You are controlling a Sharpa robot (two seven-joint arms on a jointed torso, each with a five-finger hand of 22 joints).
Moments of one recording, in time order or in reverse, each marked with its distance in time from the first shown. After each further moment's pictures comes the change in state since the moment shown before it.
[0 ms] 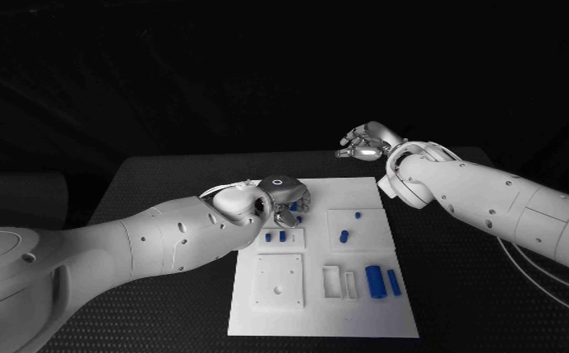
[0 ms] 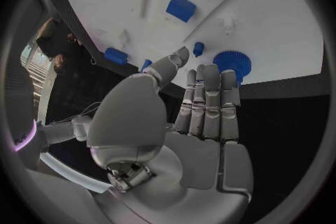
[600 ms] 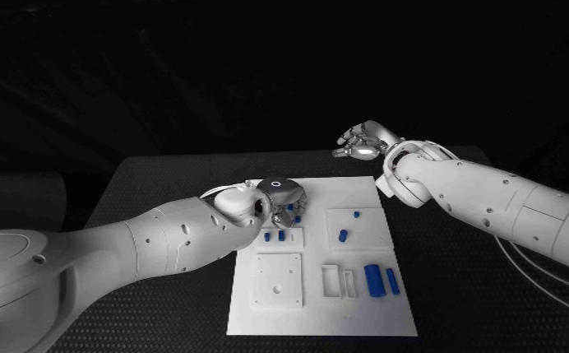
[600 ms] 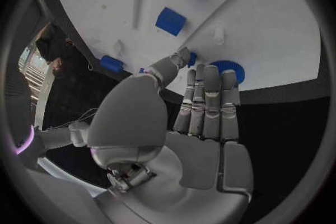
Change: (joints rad) left arm -0.010 0.026 -0.005 -0.050 -0.026 0.022 -0.009; left_hand -0.003 0.024 0.005 0.011 0.004 0.013 0.013 -0.001 -0.011 0.024 -0.009 -0.015 -0.006 0.013 -0.005 0.039 0.013 0.001 0.019 -0.005 0.023 0.000; right arm 0.000 0.000 0.000 0.008 0.000 0.000 0.000; right_hand 0.000 0.000 0.000 0.000 0.000 0.000 0.000 0.000 0.000 0.000 0.000 0.000 -0.002 0.000 0.000 0.000 -0.001 0.000 0.000 0.000 0.000 0.000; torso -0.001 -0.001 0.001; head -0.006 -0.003
